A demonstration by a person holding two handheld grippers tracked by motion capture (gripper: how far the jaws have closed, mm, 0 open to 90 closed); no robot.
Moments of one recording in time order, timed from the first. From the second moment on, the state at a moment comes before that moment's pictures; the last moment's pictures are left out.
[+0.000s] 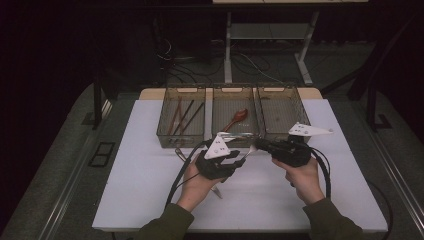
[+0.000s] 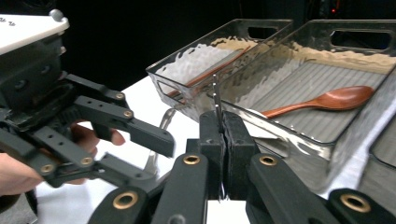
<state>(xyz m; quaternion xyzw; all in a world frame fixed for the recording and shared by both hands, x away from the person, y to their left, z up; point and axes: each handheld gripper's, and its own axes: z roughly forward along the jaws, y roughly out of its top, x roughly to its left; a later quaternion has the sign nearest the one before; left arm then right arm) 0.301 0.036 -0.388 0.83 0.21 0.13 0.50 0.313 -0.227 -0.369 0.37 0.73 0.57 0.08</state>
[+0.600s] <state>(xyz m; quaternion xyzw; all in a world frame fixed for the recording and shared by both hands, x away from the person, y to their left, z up) 0.280 0.147 -0.421 0.83 0.25 0.08 0.50 0.320 -0.268 -0.358 0.40 0.72 0.55 0.09</state>
